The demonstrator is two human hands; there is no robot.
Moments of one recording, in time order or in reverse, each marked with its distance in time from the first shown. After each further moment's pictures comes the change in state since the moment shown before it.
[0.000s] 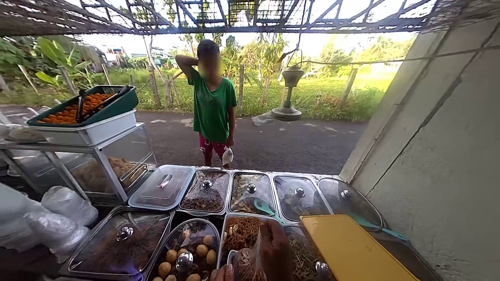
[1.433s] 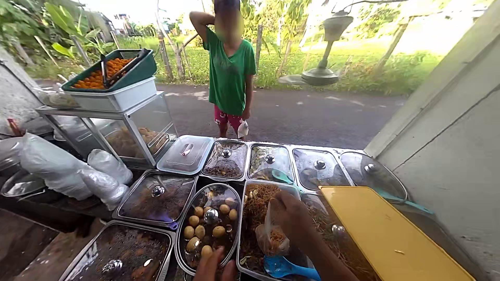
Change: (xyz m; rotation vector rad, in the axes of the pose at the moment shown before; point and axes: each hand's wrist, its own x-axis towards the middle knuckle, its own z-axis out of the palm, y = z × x) left_hand -0.091 -0.006 -0.128 0.343 0.020 0.265; right_hand -0.002 -0.031 -0.020 -0.198 -0.511 -0.063
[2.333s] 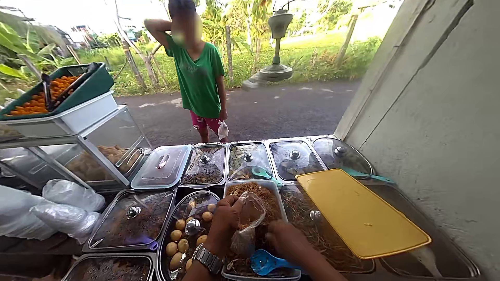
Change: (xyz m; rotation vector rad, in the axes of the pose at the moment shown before) left_hand 0.173 0.101 0.064 -0.523 -0.310 -0.354; right_hand -0.055 0.104 0.007 -0.259 -0.492 0.296
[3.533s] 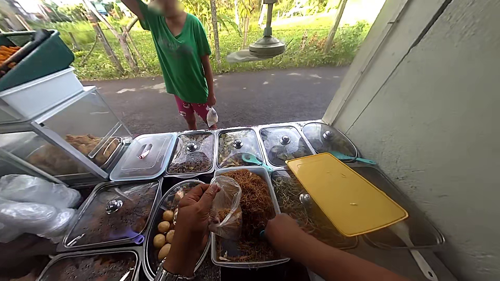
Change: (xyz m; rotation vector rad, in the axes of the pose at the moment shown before) left_hand -0.041 0.022 -0.032 -0.438 0.119 0.122; right_hand -0.015 -0.036 -0.010 -0.612 -0.474 0.019
